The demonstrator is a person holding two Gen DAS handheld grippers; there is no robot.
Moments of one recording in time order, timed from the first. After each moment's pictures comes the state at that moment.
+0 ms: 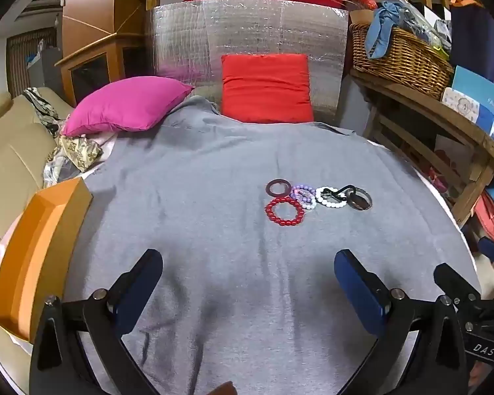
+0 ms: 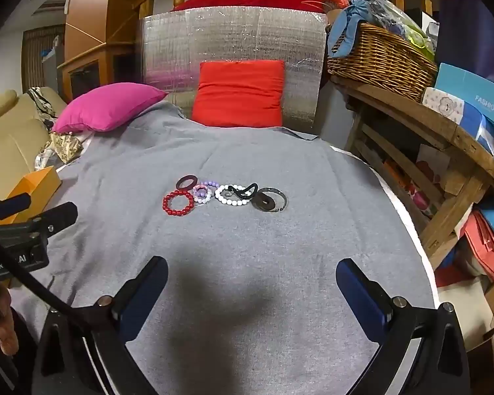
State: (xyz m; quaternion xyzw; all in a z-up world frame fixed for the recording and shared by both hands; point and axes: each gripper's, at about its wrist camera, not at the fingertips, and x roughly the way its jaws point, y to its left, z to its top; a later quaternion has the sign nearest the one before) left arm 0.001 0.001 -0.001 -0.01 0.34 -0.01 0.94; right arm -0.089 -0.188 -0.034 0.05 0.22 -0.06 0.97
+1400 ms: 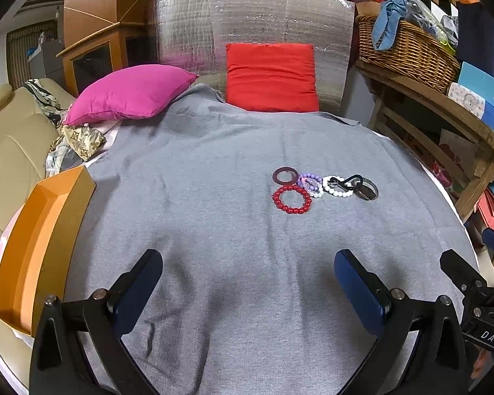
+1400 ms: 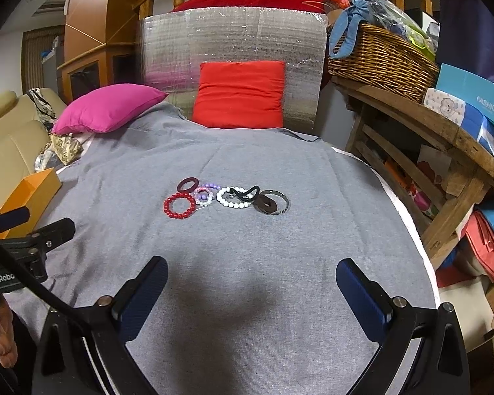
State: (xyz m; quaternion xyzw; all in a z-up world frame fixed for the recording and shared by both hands) left arm 0.002 0.010 -0.004 -0.01 0.36 0.00 0.93; right arm -0.085 -0.185 -0.033 0.05 0.21 -0.07 0.97
